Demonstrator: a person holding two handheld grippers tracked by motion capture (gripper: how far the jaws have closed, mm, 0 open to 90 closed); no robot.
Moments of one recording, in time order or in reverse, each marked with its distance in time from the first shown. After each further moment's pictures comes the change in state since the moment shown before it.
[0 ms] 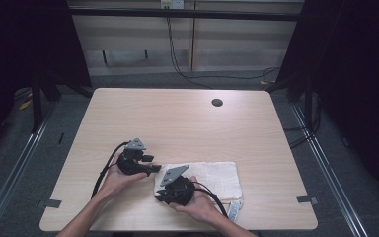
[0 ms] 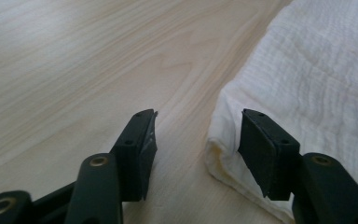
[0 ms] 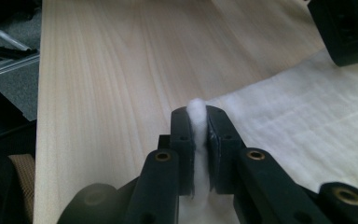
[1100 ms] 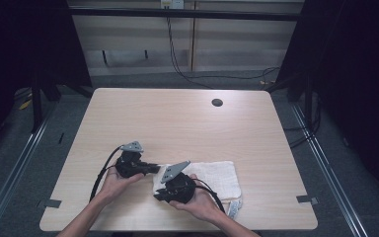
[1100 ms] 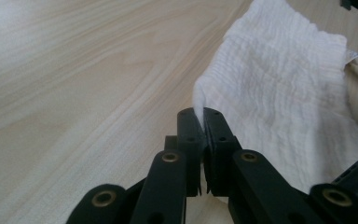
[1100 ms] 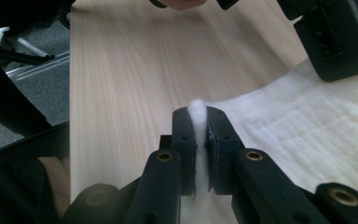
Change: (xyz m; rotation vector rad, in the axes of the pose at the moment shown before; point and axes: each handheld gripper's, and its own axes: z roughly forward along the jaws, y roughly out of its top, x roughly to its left) left arm -0.005 -0.005 -0.012 -0.040 -0.129 -0.046; right arm 0.001 0.011 -0.013 -0.015 0.048 0.017
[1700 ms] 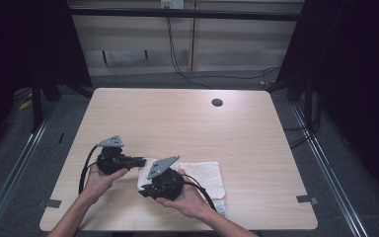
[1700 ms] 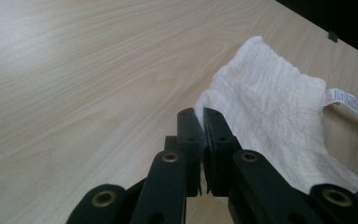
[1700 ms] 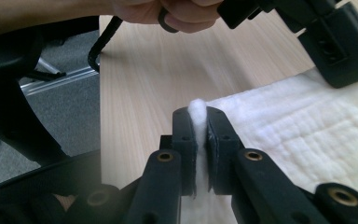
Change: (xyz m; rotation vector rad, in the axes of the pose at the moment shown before) left arm 0.009 -0.001 -0.052 -0.089 0.037 -0.020; right arm 0.018 0.043 0.000 -0.067 0.024 -0.042
